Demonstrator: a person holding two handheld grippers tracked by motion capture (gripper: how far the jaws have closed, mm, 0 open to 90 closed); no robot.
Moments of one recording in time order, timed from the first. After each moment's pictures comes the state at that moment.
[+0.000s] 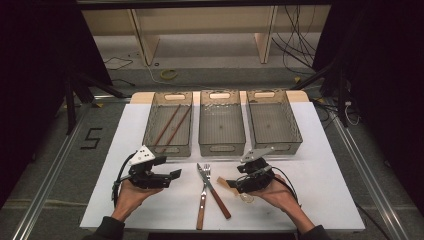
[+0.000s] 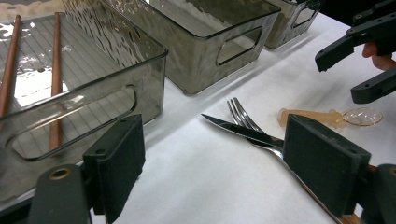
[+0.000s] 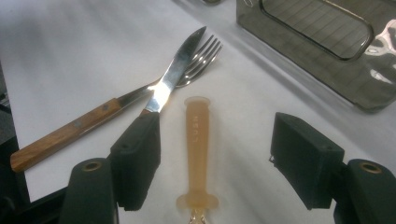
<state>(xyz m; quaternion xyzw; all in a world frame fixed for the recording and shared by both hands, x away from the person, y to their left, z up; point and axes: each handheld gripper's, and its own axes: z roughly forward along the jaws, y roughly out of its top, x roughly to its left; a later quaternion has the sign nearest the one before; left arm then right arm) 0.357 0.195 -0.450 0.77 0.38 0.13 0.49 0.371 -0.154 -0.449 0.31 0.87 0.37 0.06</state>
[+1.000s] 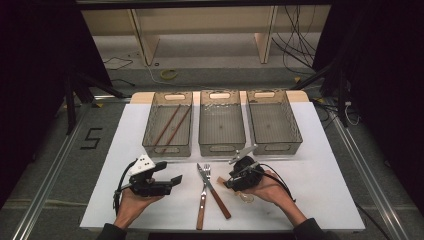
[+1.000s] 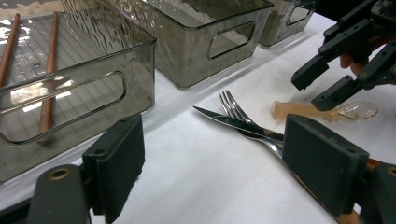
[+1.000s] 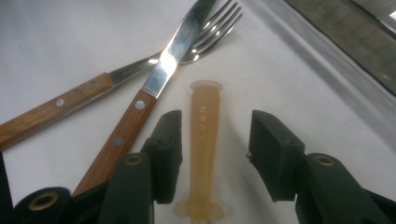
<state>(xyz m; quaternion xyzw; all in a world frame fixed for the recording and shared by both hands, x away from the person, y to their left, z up) 0.340 0.192 -0.459 0.77 0.38 0.15 0.50 0.385 -0.130 -0.461 0.28 0.92 0.29 0.03</state>
